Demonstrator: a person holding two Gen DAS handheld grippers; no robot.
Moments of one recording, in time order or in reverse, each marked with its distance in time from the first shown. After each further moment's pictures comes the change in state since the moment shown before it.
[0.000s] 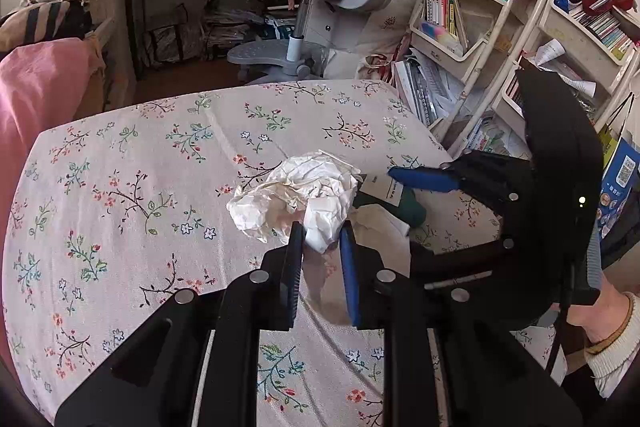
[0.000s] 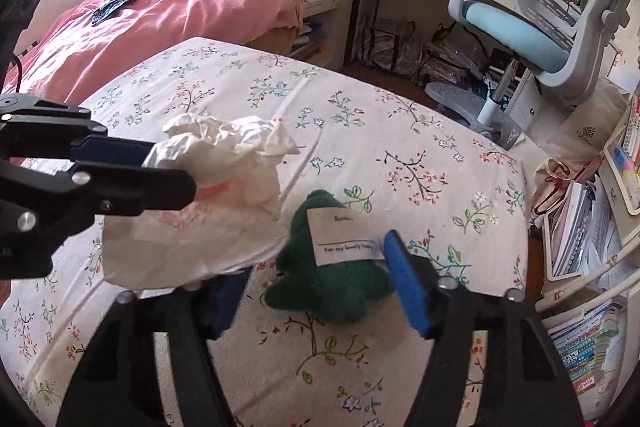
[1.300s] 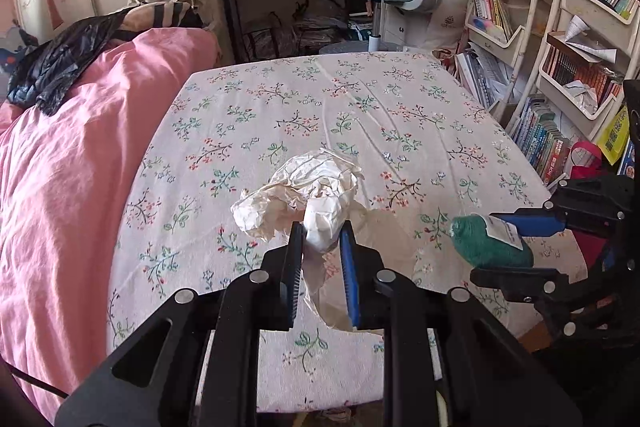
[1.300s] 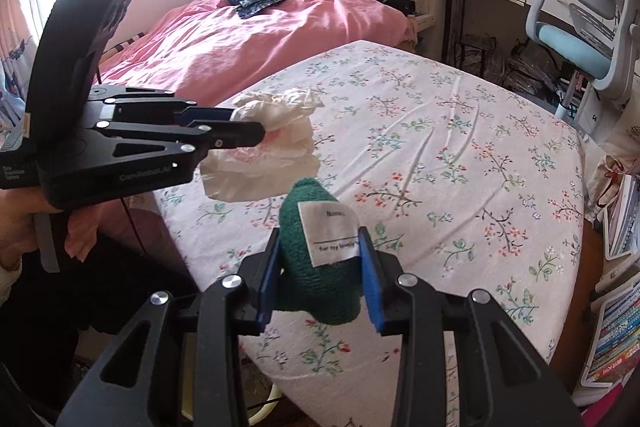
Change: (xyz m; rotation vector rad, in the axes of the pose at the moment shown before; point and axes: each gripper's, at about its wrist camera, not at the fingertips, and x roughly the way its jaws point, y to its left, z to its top) left arm -0.164 -0.050 -0.152 -0.053 -0.040 0.356; right arm -0.144 0.128 -0.099 -0.084 -0.066 0.310
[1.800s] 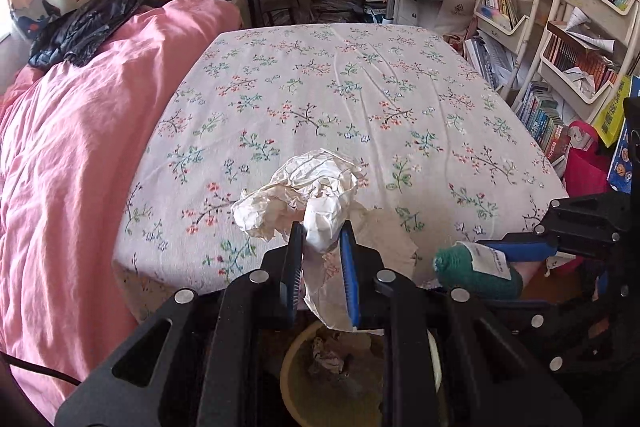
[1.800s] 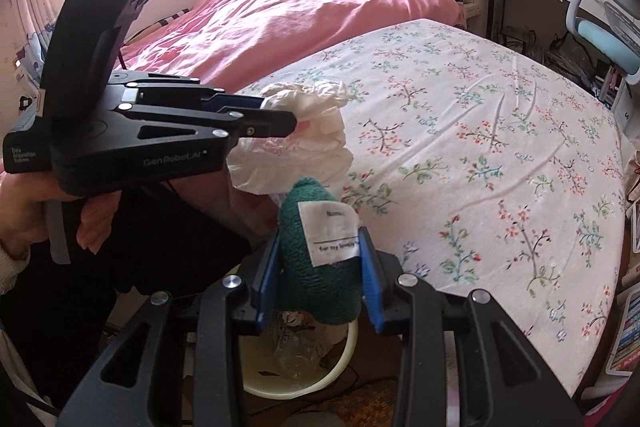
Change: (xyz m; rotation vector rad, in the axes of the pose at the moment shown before) left arm -0.052 -0.003 -0.079 -0.061 0.056 0.037; right arm -0.003 0.071 -0.047 -0.041 0.066 0.120
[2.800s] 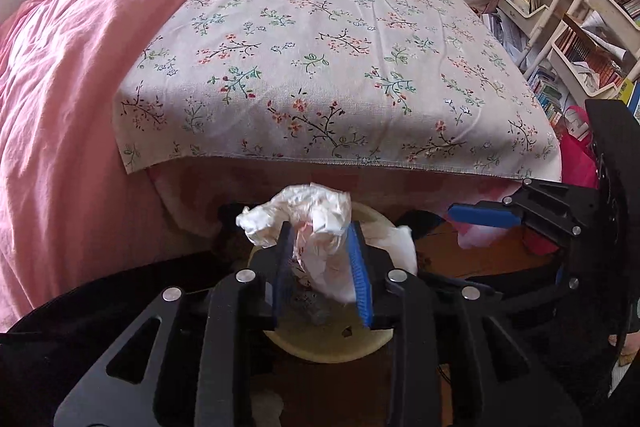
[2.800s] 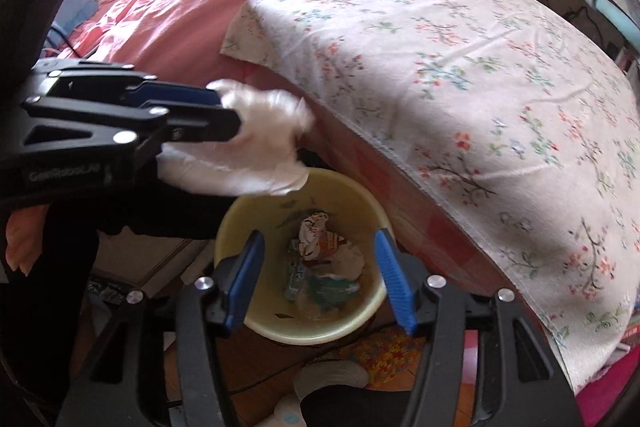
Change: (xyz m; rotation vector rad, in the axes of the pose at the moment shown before) left arm -0.023 -0.003 -0.092 -0.173 0.186 -0.026; right arm 0.029 0.032 -0.041 -0.001 0.194 -0.082
